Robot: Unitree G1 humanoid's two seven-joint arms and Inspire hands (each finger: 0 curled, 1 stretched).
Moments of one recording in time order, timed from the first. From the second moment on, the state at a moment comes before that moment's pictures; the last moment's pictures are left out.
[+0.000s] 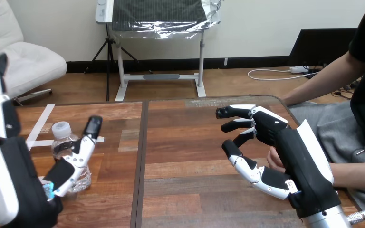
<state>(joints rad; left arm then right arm) 0.40 0.10 -0.03 -0.41 0.71 -0.31 0.79 0.27 -0.23 0.07 -0.27 -0.16 -0.43 0.11</state>
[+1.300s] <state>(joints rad) 0.16 0.07 0.00 -0.04 0.52 -0.06 0.49 0.26 -0.24 0.07 -0.27 -0.16 -0.43 0.12</state>
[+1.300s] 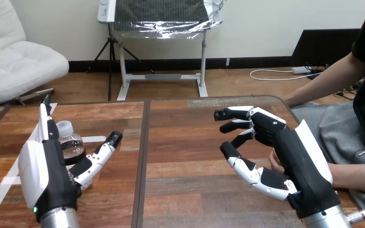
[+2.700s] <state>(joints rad) 0.10 0.07 0.01 0.09 0.53 -0.04 0.60 0.26 -0.24 0.07 -0.27 -0.15 -0.43 0.14</state>
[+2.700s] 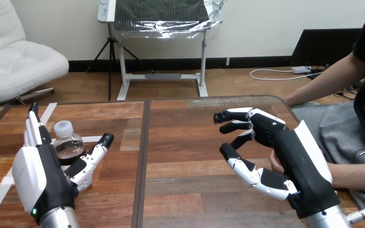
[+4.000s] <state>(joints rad) 0.05 0.07 0.02 0.16 0.55 -0.03 0.67 0.23 -0.24 0.07 -0.25 -0.13 -0.43 0.16</state>
